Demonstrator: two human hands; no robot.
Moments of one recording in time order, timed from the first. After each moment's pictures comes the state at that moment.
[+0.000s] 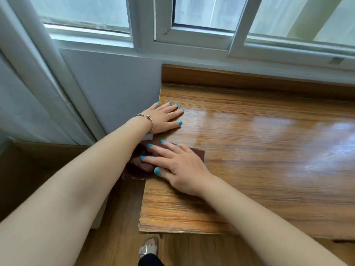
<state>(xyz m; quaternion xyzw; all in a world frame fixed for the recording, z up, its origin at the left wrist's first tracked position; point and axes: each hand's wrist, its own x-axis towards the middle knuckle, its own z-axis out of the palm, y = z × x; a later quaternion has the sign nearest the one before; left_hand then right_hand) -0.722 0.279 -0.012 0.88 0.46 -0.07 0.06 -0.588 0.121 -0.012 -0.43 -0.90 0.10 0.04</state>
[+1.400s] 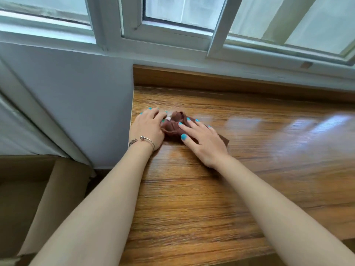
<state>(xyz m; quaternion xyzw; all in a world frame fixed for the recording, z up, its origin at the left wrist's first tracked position) -0.667 0.286 -0.037 0.80 0.57 0.19 0.06 -0.483 0.213 -0.010 -0.65 -0.75 0.13 0.05</state>
